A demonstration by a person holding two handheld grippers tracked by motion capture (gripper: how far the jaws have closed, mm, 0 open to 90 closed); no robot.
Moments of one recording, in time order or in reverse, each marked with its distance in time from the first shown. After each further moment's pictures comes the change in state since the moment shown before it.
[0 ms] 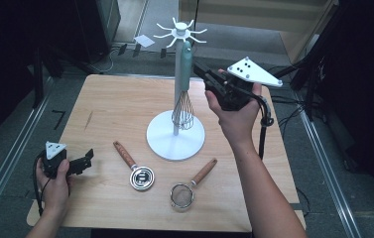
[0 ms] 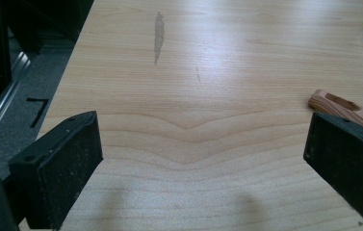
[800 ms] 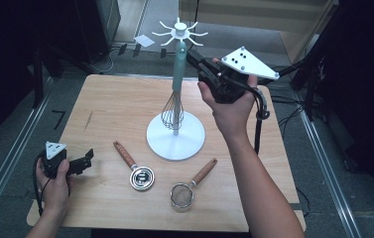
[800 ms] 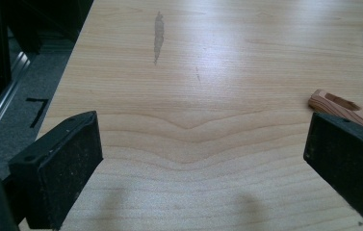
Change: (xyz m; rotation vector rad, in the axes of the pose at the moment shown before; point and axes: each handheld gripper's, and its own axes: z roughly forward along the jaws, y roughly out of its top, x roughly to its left) left arm 0.000 0.000 0.000 0.002 0.000 0.003; right arm 0.013 0.020 0.010 -0.061 0.009 -0.036
